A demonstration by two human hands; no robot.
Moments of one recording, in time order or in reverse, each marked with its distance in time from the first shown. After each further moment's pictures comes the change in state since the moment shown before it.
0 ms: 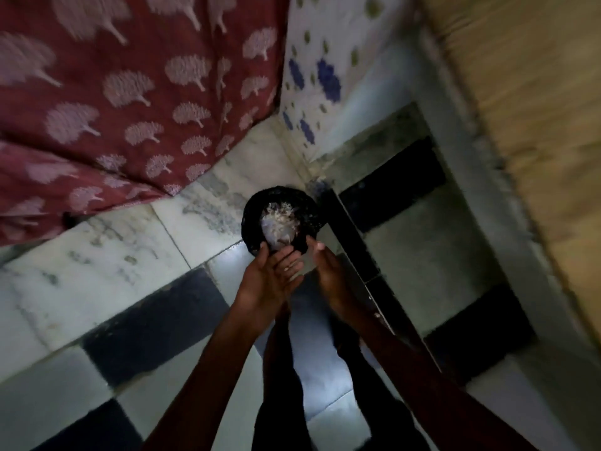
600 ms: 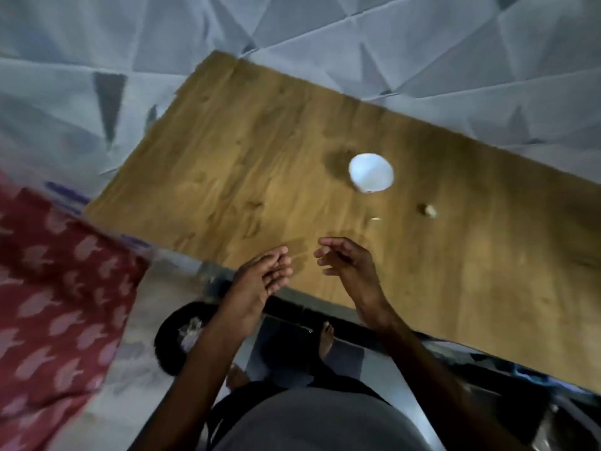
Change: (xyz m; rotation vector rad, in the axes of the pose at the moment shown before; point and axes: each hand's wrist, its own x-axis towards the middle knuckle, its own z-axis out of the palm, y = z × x) left_hand -0.184 -0.195 0.338 0.977 -0.350 0.179; right_hand -0.304 -0.086 -0.342 0.476 0.640 -0.364
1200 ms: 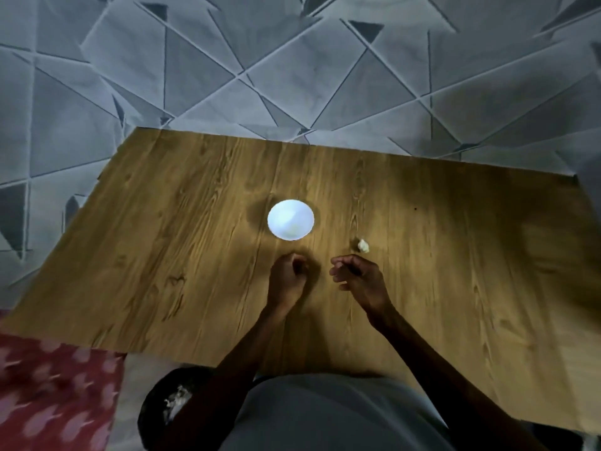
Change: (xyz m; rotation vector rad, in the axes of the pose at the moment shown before) left_hand 0.157 -0.044 0.216 1.124 0.100 0.512; right_hand 0.097 0.021 -0.199 -0.044 0.199 0.017
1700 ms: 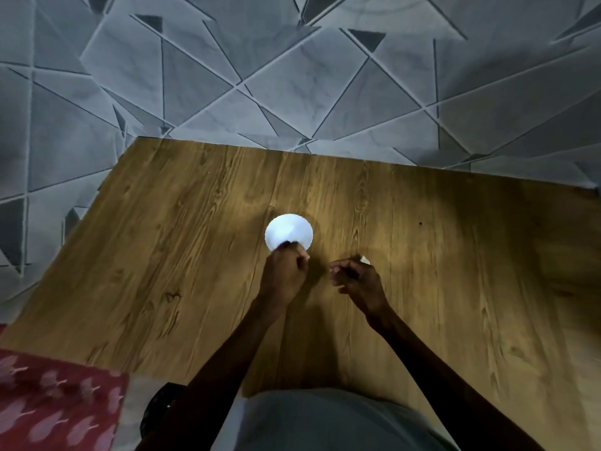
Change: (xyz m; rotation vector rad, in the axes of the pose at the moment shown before) left_hand 0.047 0.026 -0.011 0.271 0.147 0.263; right_hand 0.049 0.005 -0.007 -0.057 -0.066 -0.023
